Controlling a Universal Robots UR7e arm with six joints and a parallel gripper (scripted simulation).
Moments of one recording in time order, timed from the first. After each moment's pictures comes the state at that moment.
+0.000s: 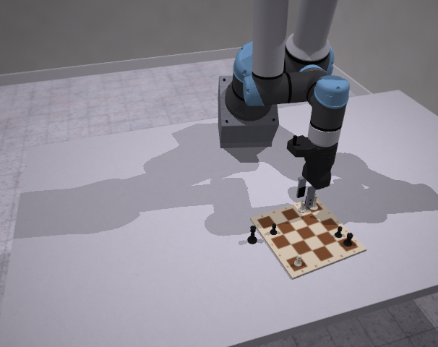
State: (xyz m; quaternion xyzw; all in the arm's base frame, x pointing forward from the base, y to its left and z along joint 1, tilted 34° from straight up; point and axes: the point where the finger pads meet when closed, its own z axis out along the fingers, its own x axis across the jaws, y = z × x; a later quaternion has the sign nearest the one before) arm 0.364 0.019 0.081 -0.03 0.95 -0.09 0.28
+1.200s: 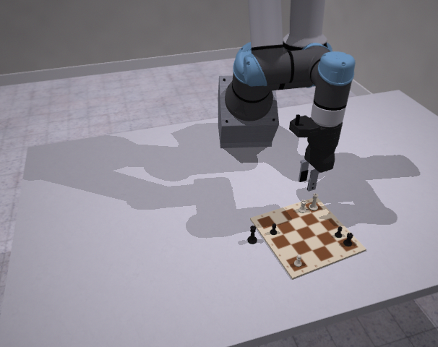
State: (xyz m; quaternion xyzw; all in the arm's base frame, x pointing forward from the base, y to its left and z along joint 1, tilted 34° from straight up) arm 0.333 0.028 0.126 -0.03 0.95 -0.09 0.28
